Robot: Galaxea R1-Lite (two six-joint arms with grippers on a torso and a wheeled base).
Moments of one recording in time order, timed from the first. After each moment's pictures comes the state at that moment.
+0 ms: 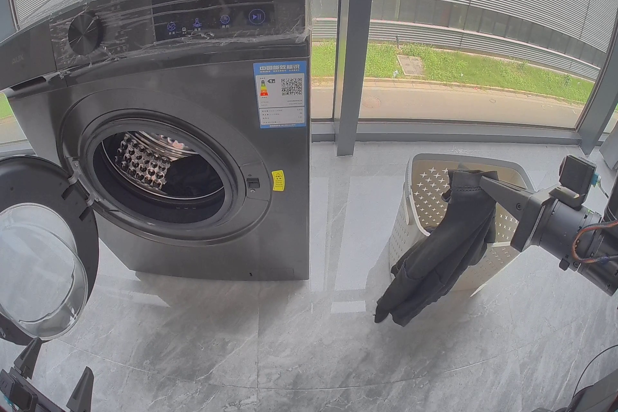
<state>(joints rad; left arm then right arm) 0.00 0.02 -0.02 0.04 -0.06 0.02 0.55 1.33 -0.48 -0.78 -0.06 0.20</state>
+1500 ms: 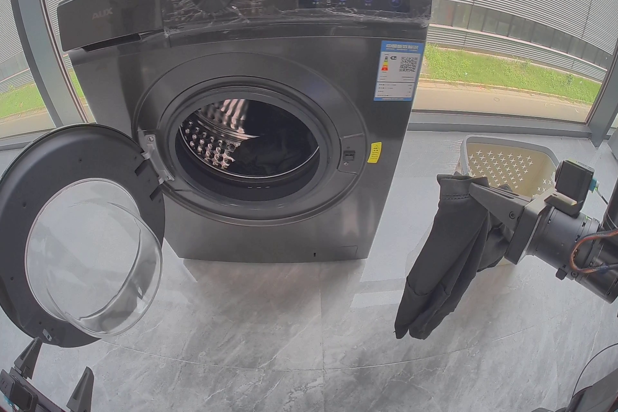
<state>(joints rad) 0.00 0.02 -0.02 0.04 -0.06 0.02 0.62 1.32 -0.48 -0.78 -0.06 0.20</state>
